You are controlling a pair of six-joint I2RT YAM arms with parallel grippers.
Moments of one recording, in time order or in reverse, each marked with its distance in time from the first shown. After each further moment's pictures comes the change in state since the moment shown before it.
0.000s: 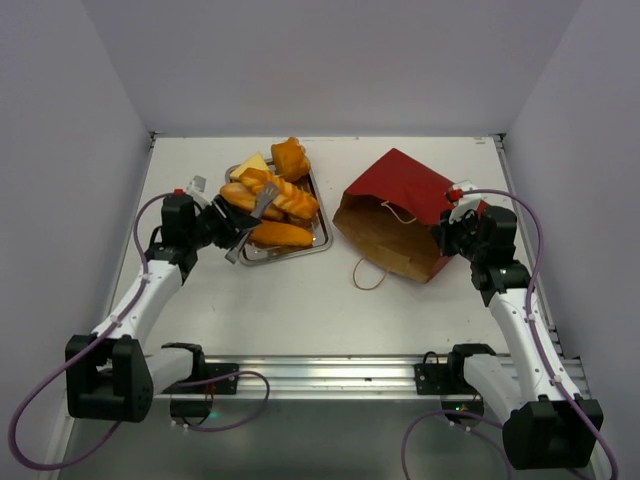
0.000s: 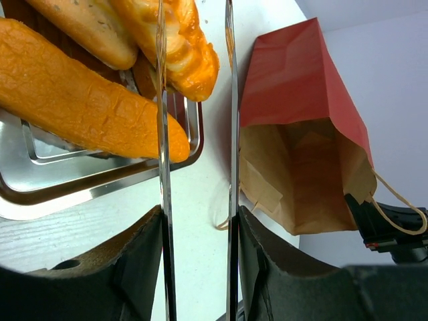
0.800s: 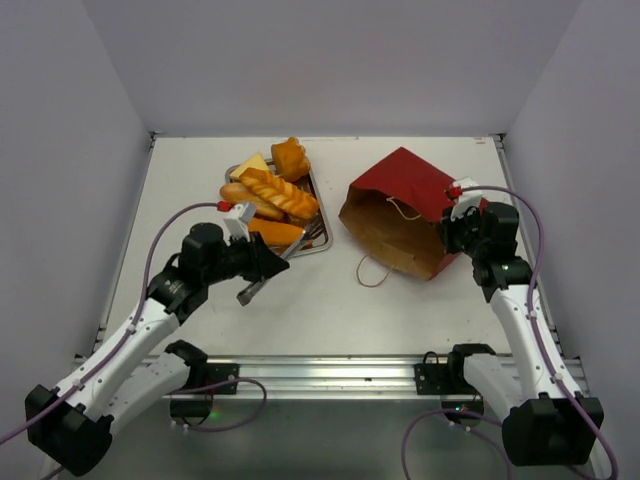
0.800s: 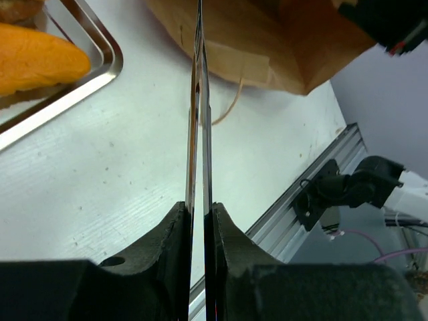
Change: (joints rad) left arm -0.400 -0.315 -0.019 -0.204 -0.084 0.292; right arm -0.008 0.011 0.027 -0.036 0.033 -0.064
